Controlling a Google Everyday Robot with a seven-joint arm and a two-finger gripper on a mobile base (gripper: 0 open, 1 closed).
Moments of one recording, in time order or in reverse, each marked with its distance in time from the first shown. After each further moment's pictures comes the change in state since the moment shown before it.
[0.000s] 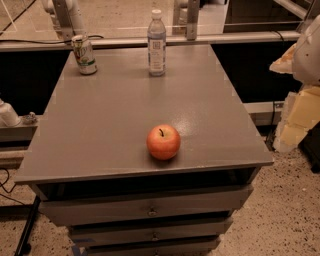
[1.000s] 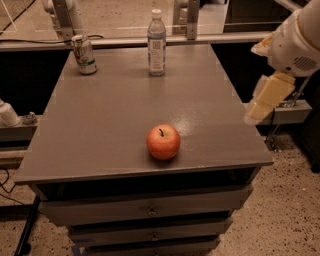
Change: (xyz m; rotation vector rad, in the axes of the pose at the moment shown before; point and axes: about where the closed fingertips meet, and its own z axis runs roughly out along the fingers) arm -0.031 -0.065 0.031 0.127 -0.147 -0.009
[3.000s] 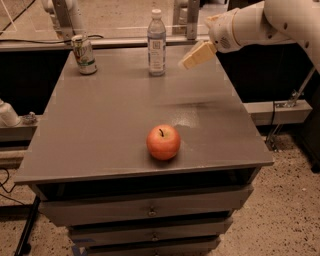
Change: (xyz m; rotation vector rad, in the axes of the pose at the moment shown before) arm -0.119 -0.171 0.126 0.157 -0.578 0.171
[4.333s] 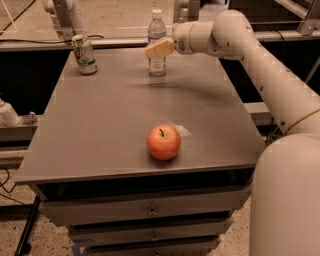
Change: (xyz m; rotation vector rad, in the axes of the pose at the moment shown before) arm -0.034 -0.021 0.134 0.015 -0.231 0.257
